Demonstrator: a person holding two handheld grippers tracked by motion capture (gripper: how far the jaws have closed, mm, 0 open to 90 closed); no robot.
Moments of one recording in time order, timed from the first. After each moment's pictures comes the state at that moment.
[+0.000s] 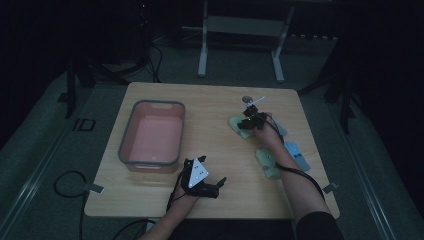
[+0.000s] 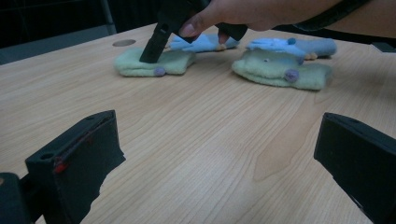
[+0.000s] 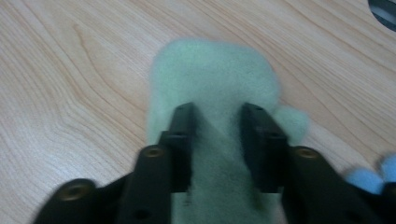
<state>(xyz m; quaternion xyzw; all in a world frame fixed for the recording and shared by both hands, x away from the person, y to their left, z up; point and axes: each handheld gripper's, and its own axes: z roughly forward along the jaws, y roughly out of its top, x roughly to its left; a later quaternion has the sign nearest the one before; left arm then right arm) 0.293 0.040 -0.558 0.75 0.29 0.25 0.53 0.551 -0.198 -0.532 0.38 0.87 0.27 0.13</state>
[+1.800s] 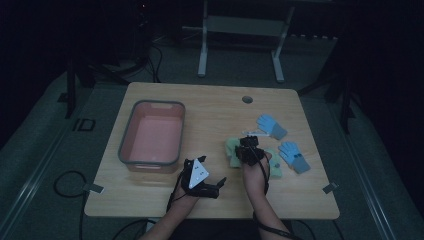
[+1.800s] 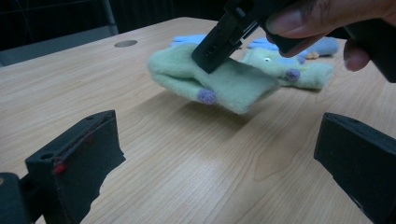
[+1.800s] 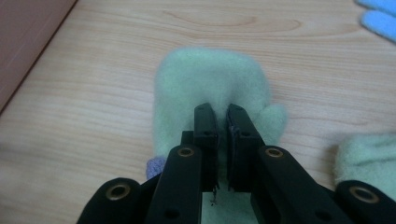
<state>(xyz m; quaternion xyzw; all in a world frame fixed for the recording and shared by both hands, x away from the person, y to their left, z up) 0.291 0.039 -0.558 0.75 0.29 0.25 0.53 0.380 -0.156 -0.505 0.58 0.73 0.31 0.18</state>
